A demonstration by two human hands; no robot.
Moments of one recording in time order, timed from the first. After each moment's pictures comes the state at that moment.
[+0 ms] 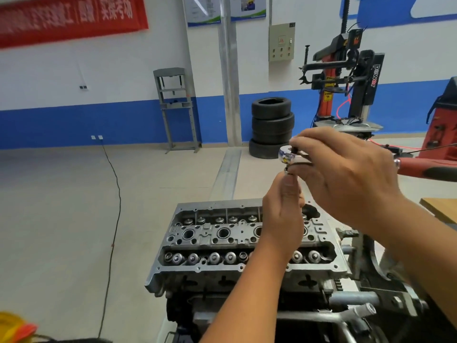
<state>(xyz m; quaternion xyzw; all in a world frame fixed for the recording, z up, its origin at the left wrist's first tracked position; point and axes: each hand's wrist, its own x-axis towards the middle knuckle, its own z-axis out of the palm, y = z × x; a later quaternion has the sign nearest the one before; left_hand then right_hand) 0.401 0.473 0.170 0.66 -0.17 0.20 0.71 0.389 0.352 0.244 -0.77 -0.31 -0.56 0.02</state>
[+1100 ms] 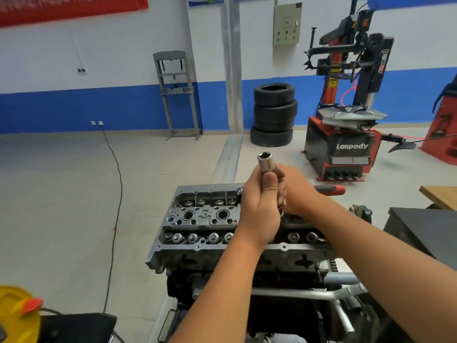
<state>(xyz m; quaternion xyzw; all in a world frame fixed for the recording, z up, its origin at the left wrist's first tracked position) 0.390 0.503 0.150 0.61 -0.22 0.18 0.74 0.469 0.396 0.165 -0.92 -0.33 -0.20 0.09</state>
